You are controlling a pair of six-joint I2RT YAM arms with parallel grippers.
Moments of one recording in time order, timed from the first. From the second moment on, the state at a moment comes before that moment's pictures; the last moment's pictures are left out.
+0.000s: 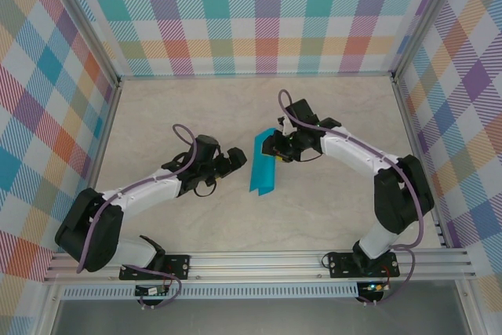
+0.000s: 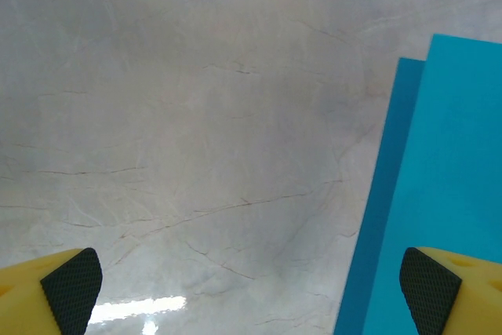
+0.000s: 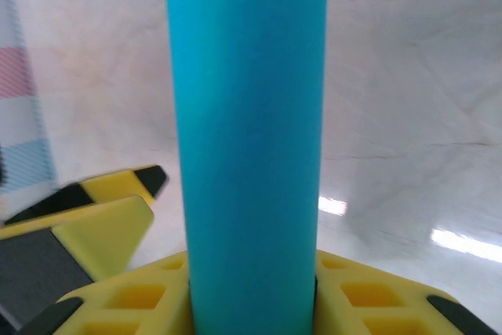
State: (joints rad) left arm -0.58 1.36 0.71 -0.13 0.12 -1.01; right arm 0.54 1.64 1.19 -0.54 -0.50 0.77
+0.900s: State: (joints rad) left arm -0.58 1.45 0.75 -0.08 0.26 -1.05; right arm 0.46 1.74 0.89 -0.18 -0.71 0.94
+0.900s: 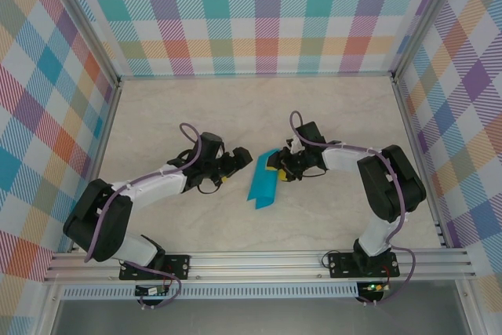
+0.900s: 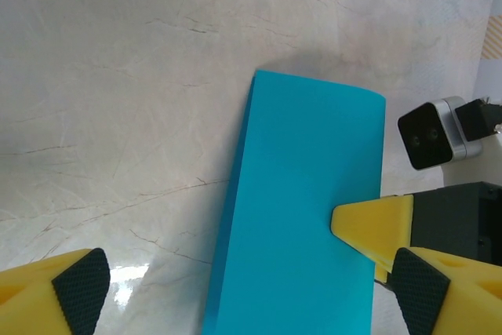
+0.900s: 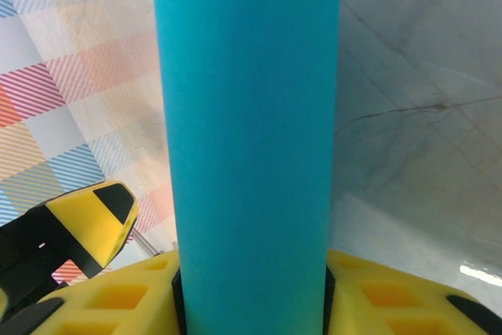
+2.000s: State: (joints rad) left arm -0.61 1.43 0.79 -0.17 0.15 -1.06; right arm 0.45 1.75 0.89 0.06 -0.70 1.14
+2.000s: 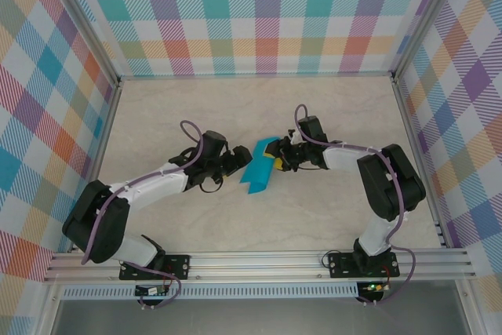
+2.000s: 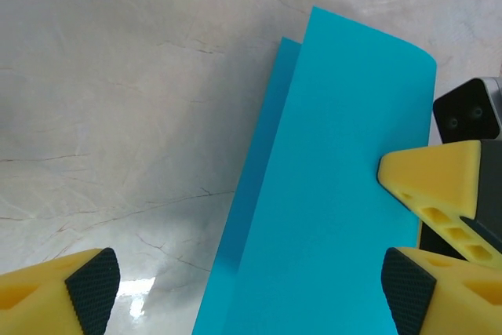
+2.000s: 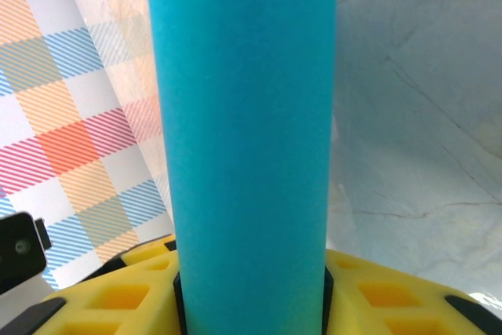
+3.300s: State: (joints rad) left arm -0.61 1.66 0.86 -0.16 0.30 -1.07; right arm 0.46 1.77 0.97 -0.35 -0.57 0.84
